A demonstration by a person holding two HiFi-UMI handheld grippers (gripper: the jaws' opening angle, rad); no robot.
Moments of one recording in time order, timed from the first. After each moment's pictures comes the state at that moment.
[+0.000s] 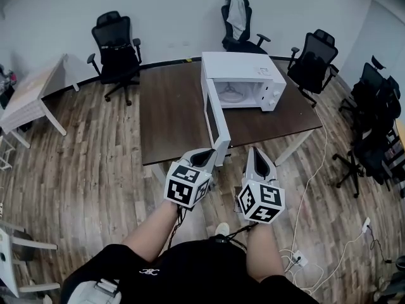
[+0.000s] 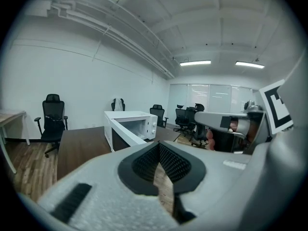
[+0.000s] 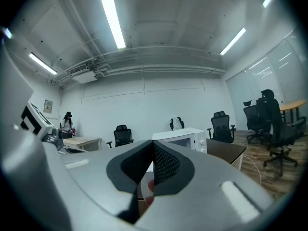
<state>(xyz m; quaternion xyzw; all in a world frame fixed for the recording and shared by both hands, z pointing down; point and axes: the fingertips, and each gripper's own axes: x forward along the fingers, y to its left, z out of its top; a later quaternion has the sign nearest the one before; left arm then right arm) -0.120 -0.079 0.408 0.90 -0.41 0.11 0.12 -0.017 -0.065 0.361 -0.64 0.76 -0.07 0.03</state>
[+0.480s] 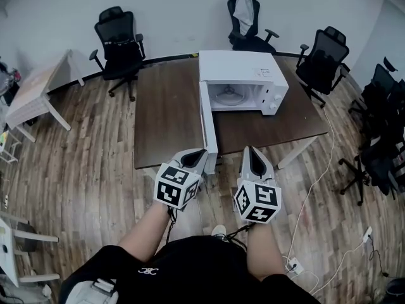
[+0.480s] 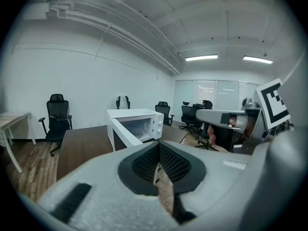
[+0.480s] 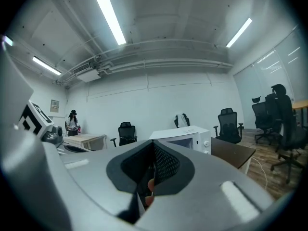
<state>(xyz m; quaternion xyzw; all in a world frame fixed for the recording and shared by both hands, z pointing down) -0.087 -0.144 0.418 0.88 -0.44 0.13 0.12 0.030 -0.140 0.370 -0.61 0.79 -0.08 0.01</state>
